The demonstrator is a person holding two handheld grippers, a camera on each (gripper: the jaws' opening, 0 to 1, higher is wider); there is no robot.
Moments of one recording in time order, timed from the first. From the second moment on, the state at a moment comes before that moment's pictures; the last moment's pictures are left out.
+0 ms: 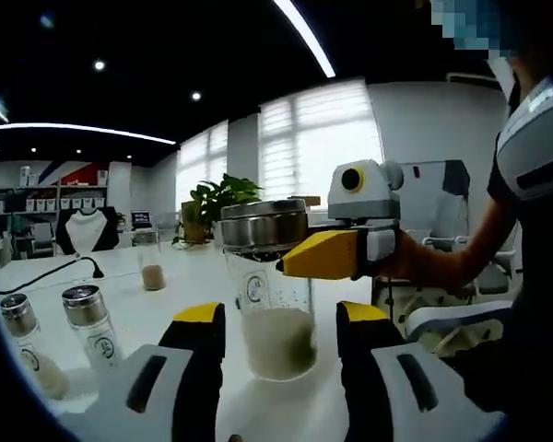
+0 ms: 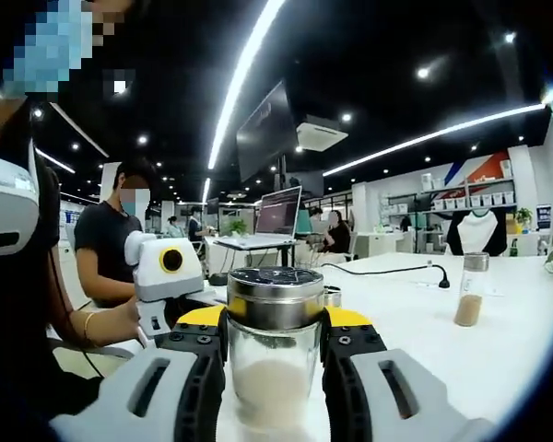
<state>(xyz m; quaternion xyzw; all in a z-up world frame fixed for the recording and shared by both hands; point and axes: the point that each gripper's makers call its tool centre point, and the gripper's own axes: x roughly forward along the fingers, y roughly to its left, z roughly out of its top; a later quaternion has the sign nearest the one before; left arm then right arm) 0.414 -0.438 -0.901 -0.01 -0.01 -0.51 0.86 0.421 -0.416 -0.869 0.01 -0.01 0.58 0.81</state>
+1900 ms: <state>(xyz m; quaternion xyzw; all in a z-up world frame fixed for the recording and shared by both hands) 0.407 -0.449 -0.901 -0.03 -0.03 -0.53 0.85 0.402 -0.406 -0.871 0.02 -0.01 0.62 0.78</state>
